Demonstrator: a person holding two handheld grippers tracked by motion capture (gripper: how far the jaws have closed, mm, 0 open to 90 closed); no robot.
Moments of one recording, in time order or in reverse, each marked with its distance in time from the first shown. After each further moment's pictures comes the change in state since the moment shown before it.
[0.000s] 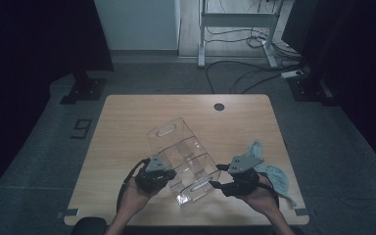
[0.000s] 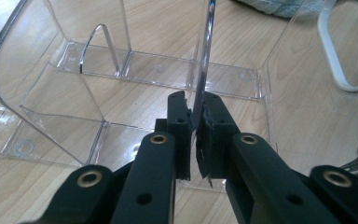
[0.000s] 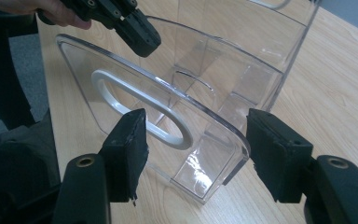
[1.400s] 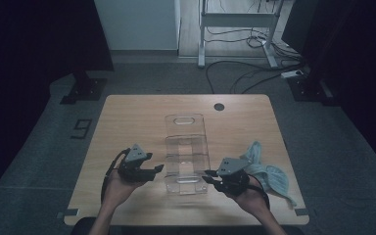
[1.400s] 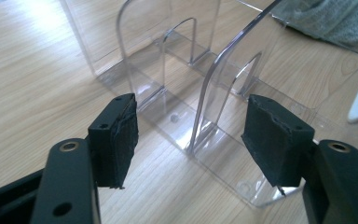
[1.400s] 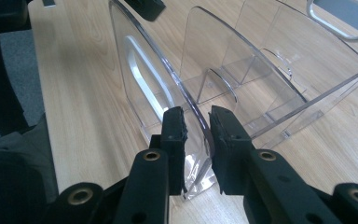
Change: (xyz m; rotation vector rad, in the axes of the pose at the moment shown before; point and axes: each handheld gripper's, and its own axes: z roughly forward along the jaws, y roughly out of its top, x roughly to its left) left arm 0.047 -0.008 -0.035 -0.081 0.099 -0.059; right arm 0.017 0.013 0.019 0.018 -0.034 -0.011
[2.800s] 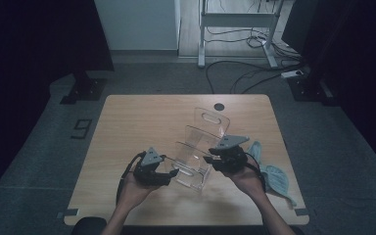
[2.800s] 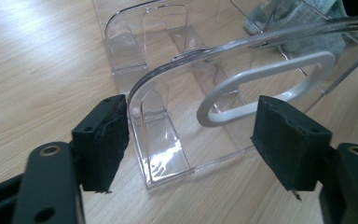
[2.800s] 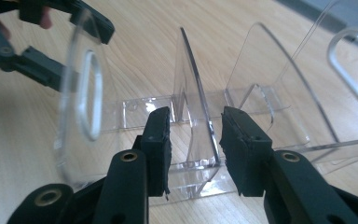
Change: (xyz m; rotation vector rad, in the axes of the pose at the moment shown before) left arm -0.037 0.011 0.032 -0.025 -0.043 0.028; right arm -0.049 0.026 0.016 0.047 -0.109 0.121
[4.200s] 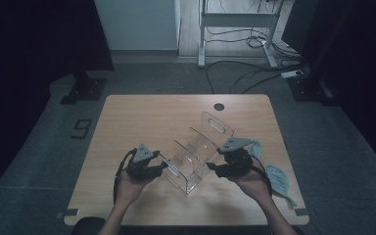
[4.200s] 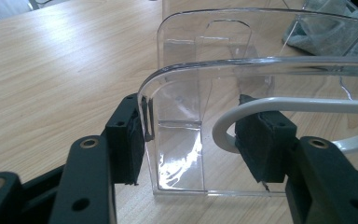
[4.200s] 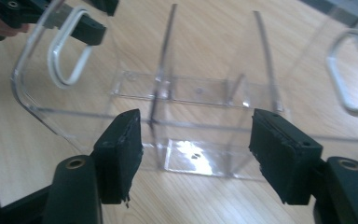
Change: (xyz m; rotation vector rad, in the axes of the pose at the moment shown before) left arm 0.026 -0.011 -0.003 -0.048 0.084 -0.039; right arm -0.001 -0.011 -0.018 0.016 -0.022 0.018
